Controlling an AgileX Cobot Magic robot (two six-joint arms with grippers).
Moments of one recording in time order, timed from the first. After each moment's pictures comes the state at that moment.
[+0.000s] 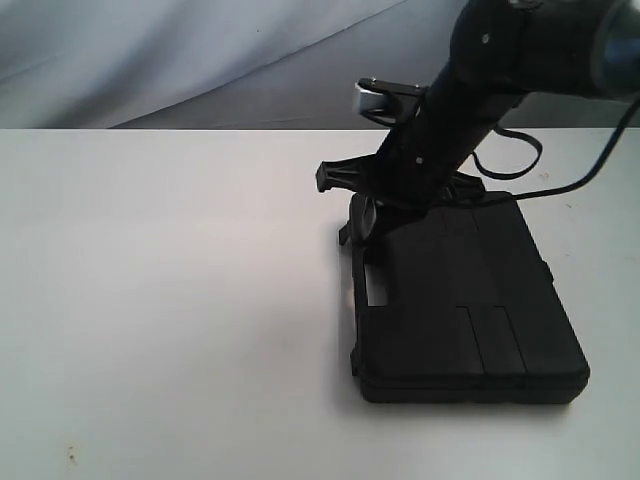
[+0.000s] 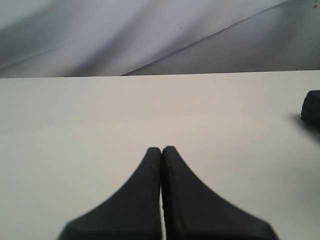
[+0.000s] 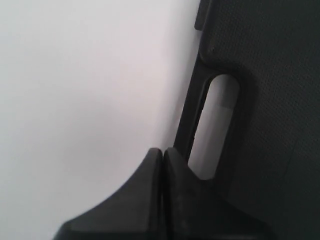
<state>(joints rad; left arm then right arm) -0.08 0.04 0.00 -0.19 0.27 0.16 0.59 1.94 -1.50 0.29 0.94 0.11</state>
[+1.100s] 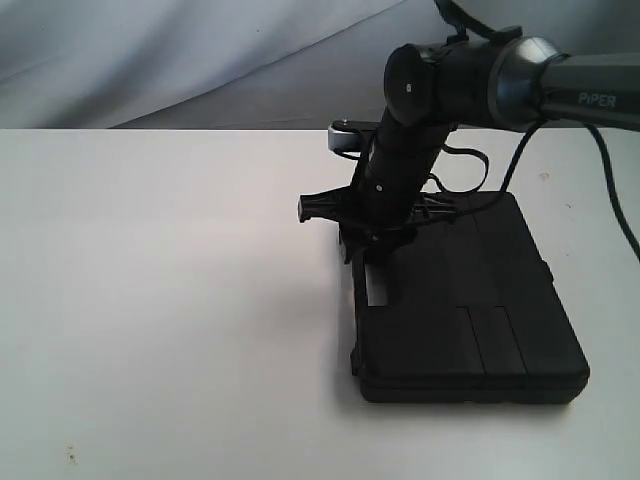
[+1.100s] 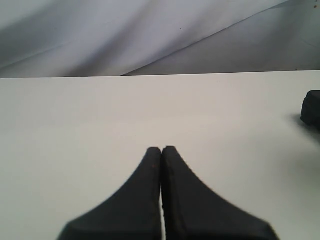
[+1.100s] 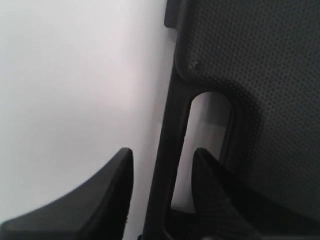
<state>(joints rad) -0.08 0.04 0.00 -0.19 0.27 0.16 0.64 2.13 -1.64 0.14 0.98 0.29</state>
